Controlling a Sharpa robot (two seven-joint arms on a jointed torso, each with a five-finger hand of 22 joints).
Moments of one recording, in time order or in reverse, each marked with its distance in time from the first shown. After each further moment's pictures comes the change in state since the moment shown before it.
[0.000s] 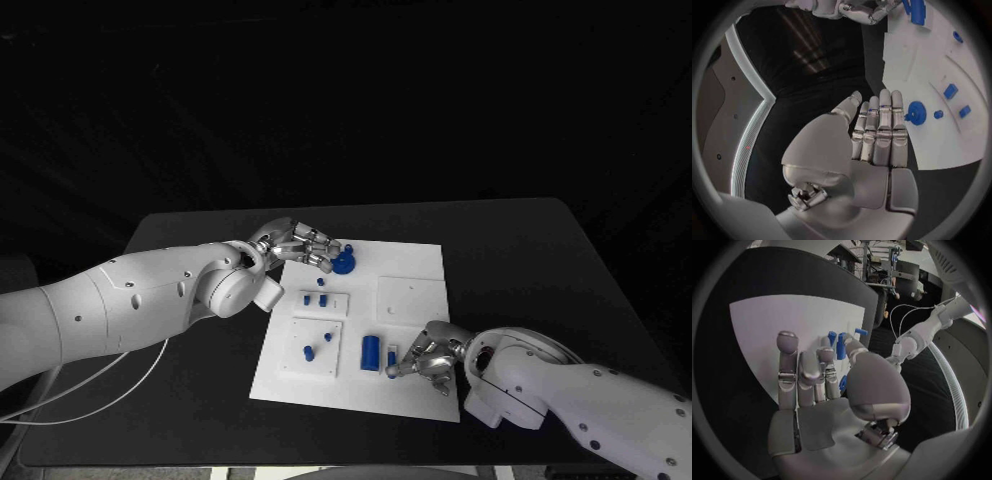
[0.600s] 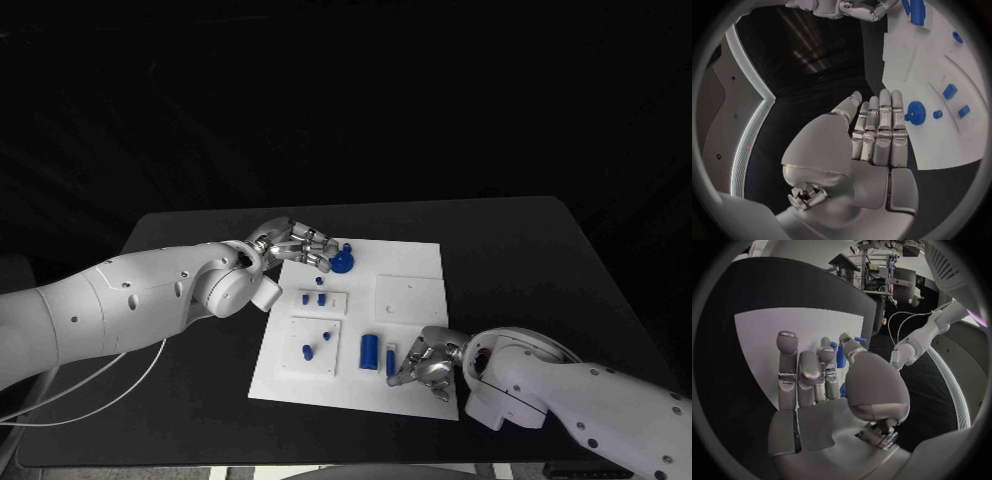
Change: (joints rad) left arm 0.000 0.000 0.000 0.000 0.000 0.002 -0.002; left_hand 0.000 0.000 0.000 0.000 0.000 0.000 0.000 0.000 0.000 0.000 0.000 0.000 0.000 0.000 0.000 0.000 0.000 0.000 0.000 0.000 0.000 0.000; right arm -0.004 0.000 -0.001 -0.004 -0.007 0.066 0.005; right_hand 0.020 0.009 0.063 -0.052 -0.001 0.000 0.000 0.000 -0.004 -0.004 -0.004 0.004 0.007 0.000 0.000 0.000 0.007 0.000 0.000 0.000 0.007 0.000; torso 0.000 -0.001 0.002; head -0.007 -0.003
